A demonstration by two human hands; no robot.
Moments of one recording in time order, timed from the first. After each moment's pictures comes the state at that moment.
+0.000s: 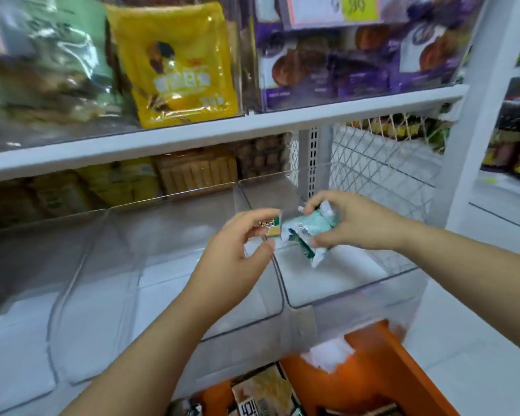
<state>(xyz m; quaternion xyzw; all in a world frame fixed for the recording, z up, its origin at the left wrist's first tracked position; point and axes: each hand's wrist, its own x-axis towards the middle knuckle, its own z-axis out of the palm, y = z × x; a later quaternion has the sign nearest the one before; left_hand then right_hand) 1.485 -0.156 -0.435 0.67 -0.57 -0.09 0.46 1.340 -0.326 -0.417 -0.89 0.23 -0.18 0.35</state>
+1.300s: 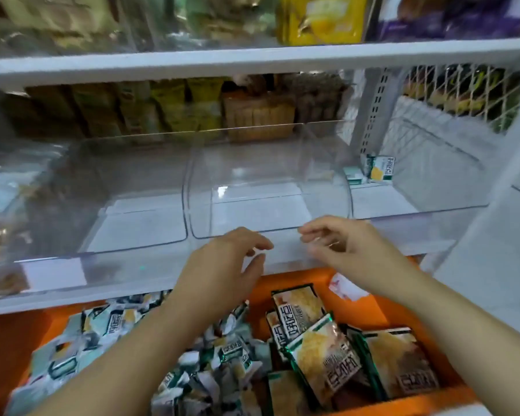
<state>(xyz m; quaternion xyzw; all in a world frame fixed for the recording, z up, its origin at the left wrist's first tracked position) 1.485 0.027 -0.474 0.80 -0.54 0.00 0.27 1.339 -0.128 -0.460 -0.87 0.19 -0.17 0.43</state>
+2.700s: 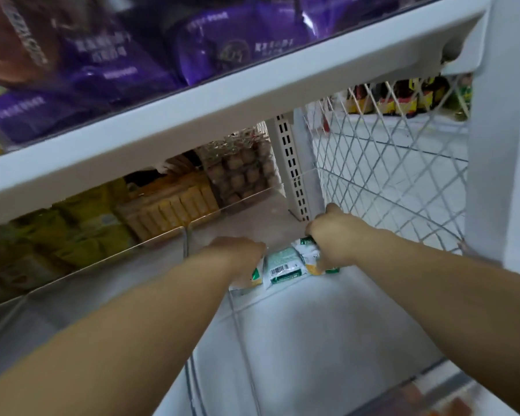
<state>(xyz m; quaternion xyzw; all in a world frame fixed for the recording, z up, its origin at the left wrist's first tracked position) 1.547 -0.367 -0.462 0.75 -0.61 0.01 -0.28 1.392 -0.461 -0.482 -0.95 0.31 0.01 0.01</state>
